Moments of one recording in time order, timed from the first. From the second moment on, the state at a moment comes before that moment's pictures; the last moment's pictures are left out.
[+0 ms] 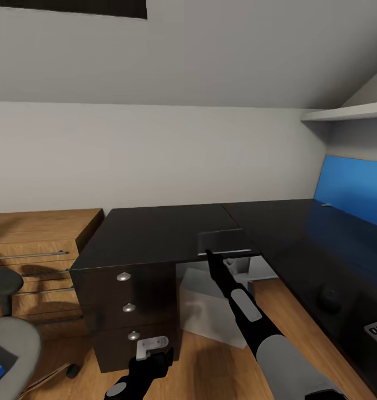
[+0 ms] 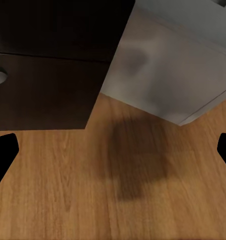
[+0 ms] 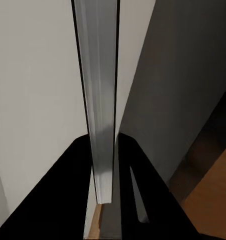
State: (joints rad) left arm -0.11 0.06 -0.56 -1.30 0.66 0.27 0.45; right arm -0.70 0.16 0.09 -0.60 -1.26 0.08 0.39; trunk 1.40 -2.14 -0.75
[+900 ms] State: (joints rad) left arm -0.11 0.06 -0.56 -1.30 0.66 0.27 0.44; right arm -0.70 0.16 0.09 -0.60 -1.27 0.33 0.40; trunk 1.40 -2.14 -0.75
